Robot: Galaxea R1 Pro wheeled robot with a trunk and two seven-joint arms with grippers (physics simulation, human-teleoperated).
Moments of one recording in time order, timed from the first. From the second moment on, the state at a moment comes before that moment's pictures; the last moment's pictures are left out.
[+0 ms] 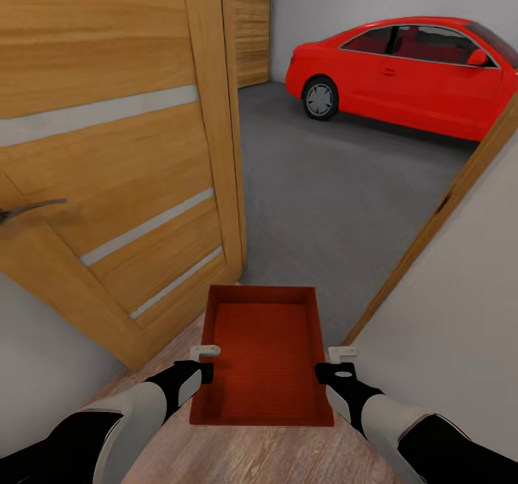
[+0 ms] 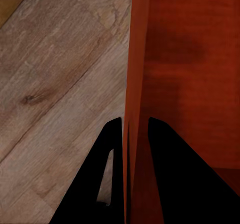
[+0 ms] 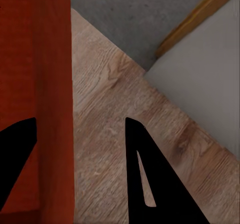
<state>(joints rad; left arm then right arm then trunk) -0.89 -0.12 0.00 -0.02 0.05 0.19 0.19 -0.84 0.08 0.50 0.00 -0.45 -0.04 -0.26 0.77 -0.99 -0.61</state>
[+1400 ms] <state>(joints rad) -0.89 -0.12 0.00 -0.02 0.05 0.18 0.19 -0.84 0.09 0.50 0.00 -0.45 -0.04 -0.27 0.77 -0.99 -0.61</state>
